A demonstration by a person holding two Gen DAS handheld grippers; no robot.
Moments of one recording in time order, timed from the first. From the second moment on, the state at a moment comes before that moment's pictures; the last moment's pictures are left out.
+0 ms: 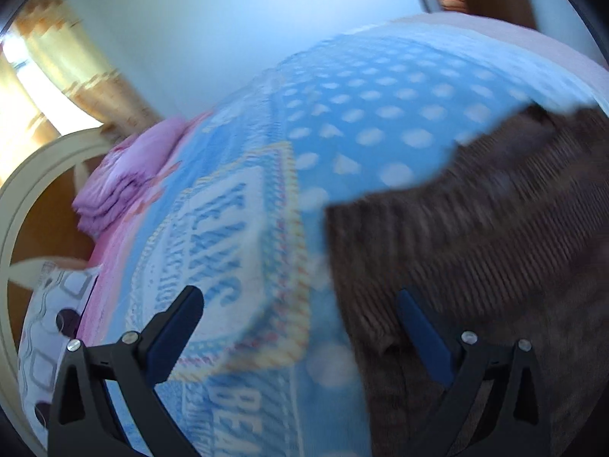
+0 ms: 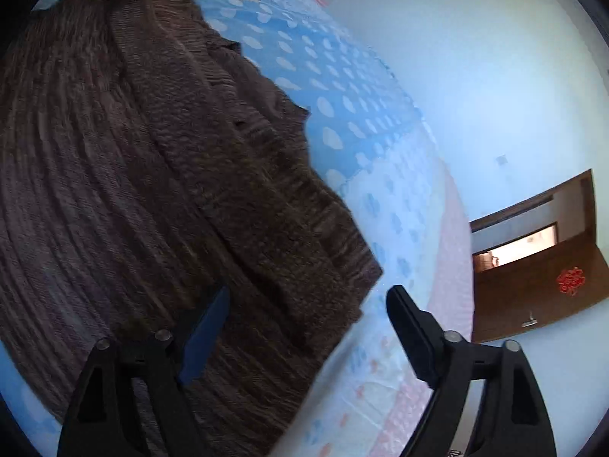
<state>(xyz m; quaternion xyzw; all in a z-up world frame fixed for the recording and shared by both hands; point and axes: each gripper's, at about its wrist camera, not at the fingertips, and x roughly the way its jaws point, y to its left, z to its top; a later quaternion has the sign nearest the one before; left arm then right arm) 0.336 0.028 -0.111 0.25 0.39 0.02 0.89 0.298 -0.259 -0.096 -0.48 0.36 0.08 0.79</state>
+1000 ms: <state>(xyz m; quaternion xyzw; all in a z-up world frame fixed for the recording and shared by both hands) 0.286 0.077 -0.099 0.14 0.40 0.06 0.90 0.286 -0.328 -0.051 -0.20 0.40 0.04 0.89</state>
